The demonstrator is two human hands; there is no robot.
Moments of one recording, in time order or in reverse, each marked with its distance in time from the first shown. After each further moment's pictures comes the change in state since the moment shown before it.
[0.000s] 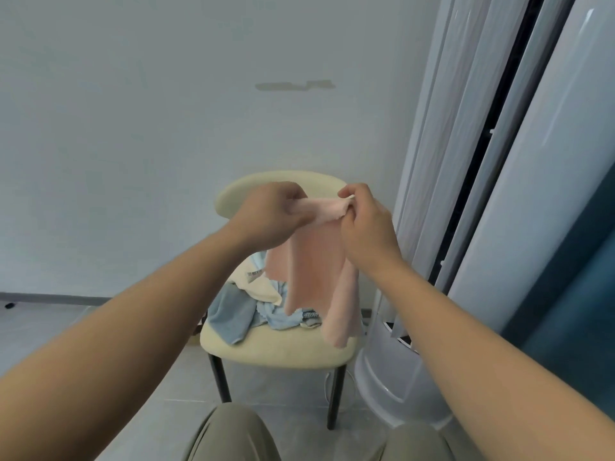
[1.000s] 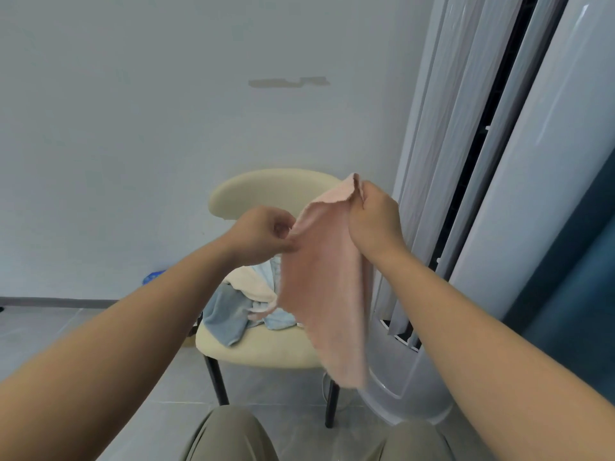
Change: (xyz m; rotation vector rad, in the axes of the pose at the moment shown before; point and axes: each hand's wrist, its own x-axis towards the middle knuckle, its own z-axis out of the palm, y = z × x) left_hand 0.006 -0.049 0.024 -0.135 -0.221 0.000; right_hand 0.021 0.009 -0.004 0.053 0.087 0.094
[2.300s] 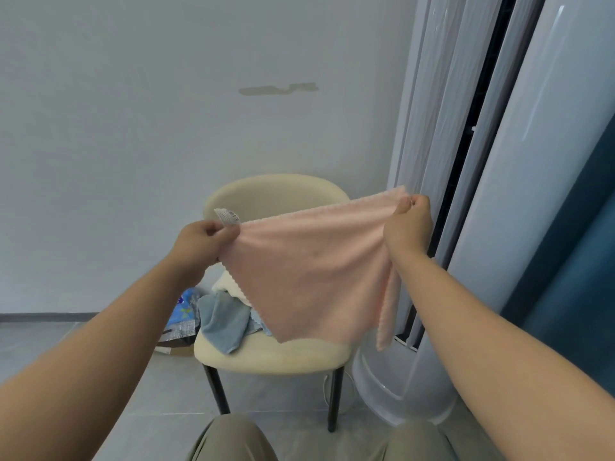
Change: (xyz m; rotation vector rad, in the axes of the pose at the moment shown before) left_hand -0.012 -0.081 -0.021 -0.584 0.362 -0.380; right_hand 0.014 0.051 -0.028 0.043 0.332 0.431
